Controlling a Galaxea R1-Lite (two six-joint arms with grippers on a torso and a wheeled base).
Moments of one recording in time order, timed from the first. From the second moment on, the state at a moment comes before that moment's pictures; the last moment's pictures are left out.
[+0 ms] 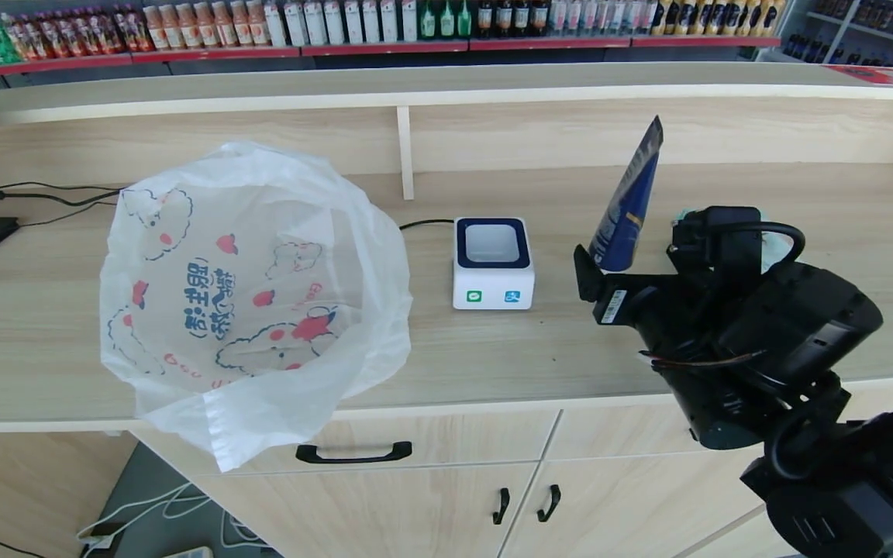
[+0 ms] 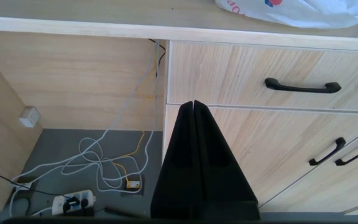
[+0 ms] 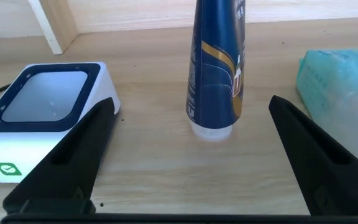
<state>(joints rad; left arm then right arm) 0.00 0.00 0.00 0.01 0.00 0.00 0.60 1.85 -0.66 -1.45 -0.57 -0.11</state>
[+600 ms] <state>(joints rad) 0.00 0.00 0.00 0.01 0.00 0.00 0.50 1.95 -0.76 -1.45 -0.46 -0.11</state>
